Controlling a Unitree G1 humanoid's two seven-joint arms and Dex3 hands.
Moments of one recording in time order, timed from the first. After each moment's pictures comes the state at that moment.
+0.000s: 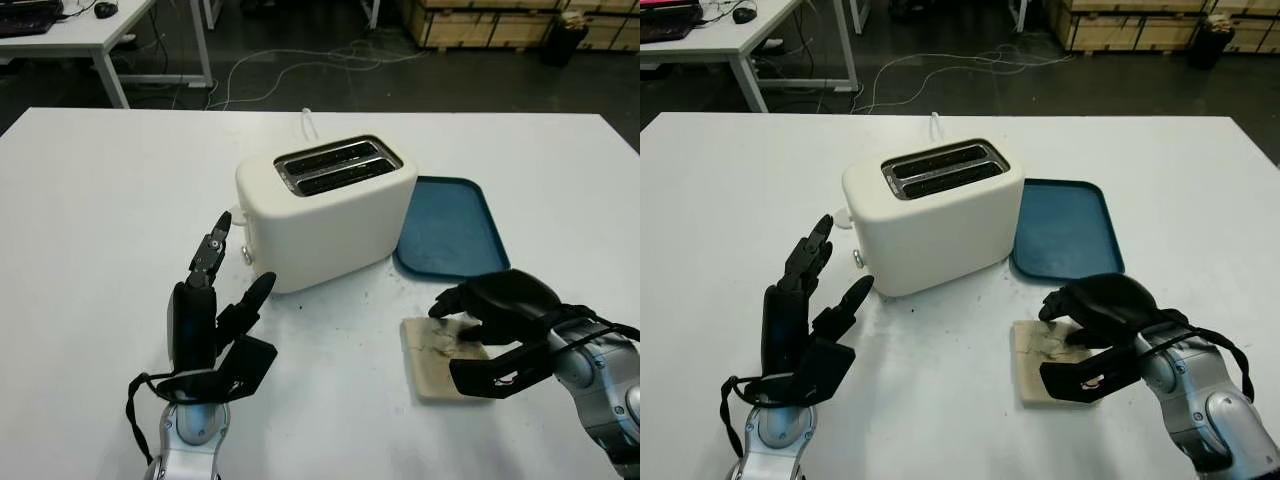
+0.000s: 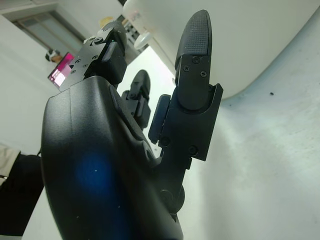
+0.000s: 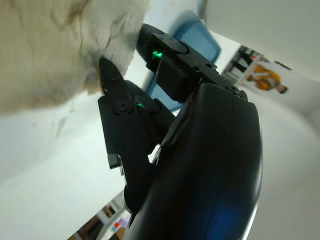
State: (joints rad) left arm 0.25 -0.04 -0.16 -0.33 0.47 -0.04 0.28; right arm 0.00 -0.74 0.17 -0.17 -0.81 0.00 0.42
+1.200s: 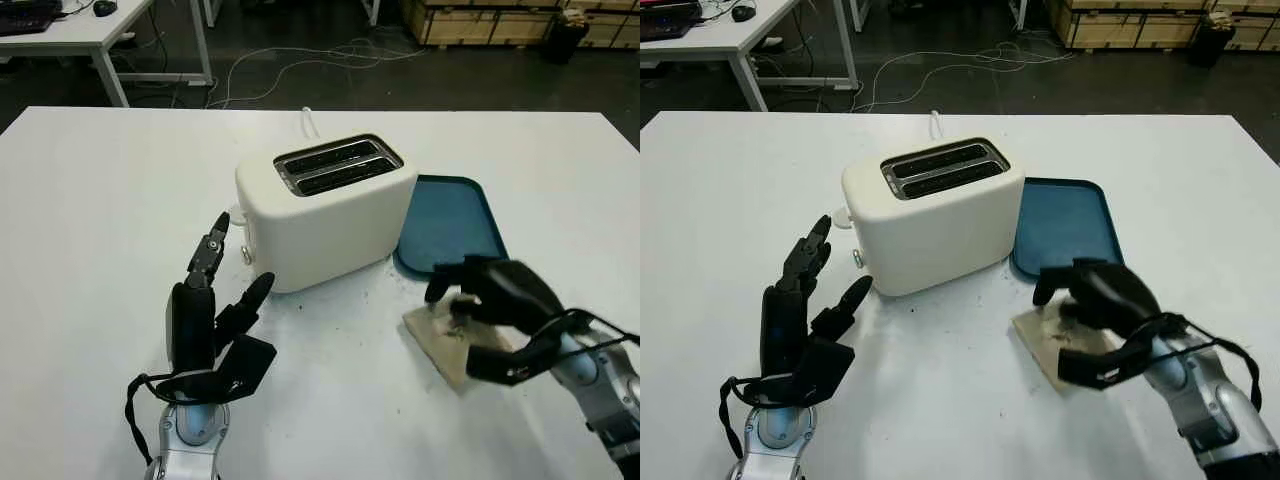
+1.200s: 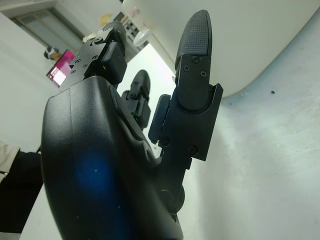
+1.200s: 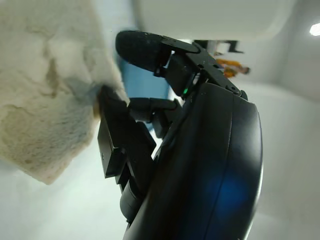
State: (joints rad) left arm 0.25 -0.04 -0.16 -0.33 0.46 -0.04 0.28; right arm -0.09 -0.68 0.05 0.01 -0.43 -0.28 0.16
